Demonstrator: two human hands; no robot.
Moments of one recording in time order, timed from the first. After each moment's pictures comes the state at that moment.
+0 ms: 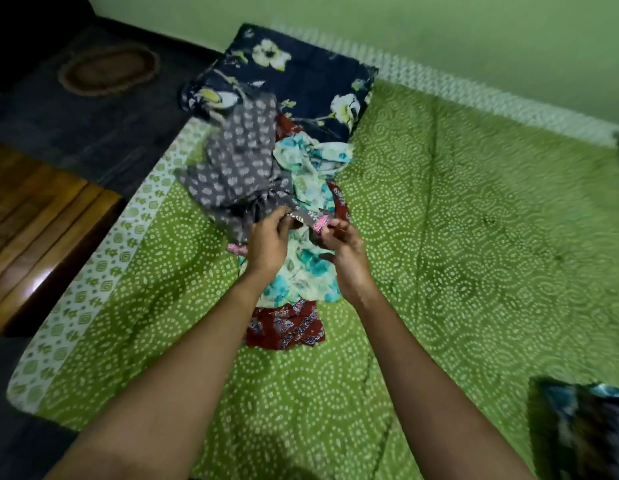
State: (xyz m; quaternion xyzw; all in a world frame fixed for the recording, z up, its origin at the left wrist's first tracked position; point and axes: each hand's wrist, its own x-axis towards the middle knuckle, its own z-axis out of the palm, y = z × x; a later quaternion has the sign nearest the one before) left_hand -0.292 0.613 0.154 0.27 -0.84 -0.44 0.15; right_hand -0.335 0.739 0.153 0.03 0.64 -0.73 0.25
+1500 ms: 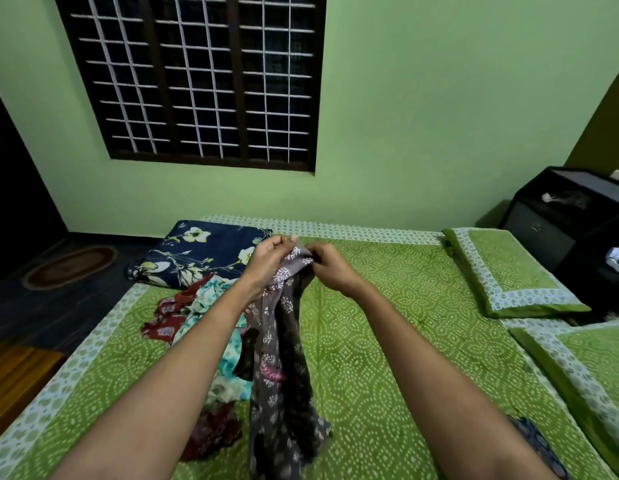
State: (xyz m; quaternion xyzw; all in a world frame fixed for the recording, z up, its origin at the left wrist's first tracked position) left_hand -0.276 0.846 0.422 0.02 -0.73 -0.67 0.12; right_hand -0.323 0.982 0.425 -0.31 0.83 -0.46 0.04
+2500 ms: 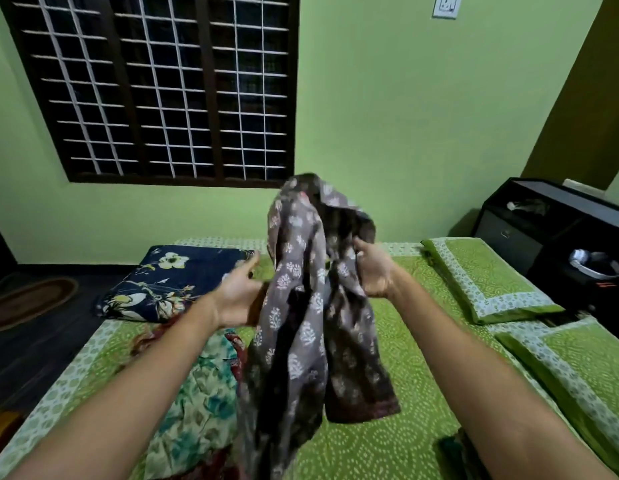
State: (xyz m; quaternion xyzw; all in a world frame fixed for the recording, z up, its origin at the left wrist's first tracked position) left_hand -0.301 0.768 0.419 0.01 -0.49 -0.83 -0.28; right_hand -0.379 1.007 0.449 0.00 0.54 -0.79 0.30
